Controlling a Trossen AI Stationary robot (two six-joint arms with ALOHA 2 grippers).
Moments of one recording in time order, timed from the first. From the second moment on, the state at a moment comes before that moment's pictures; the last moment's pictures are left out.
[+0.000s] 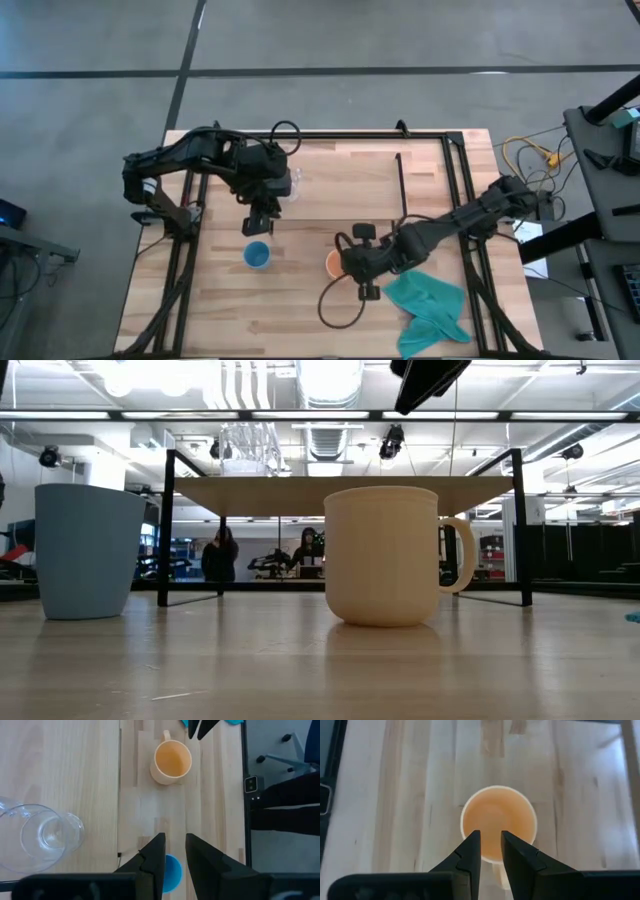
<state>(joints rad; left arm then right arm) -0.03 1.62 2.12 -1.57 0.18 -0.13 0.43 1.73 1.49 -0.83 0.22 0.31</state>
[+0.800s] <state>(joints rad) -0.03 1.62 2.12 -1.57 0.18 -0.12 0.39 1.74 1.48 -0.79 0.05 0.23</state>
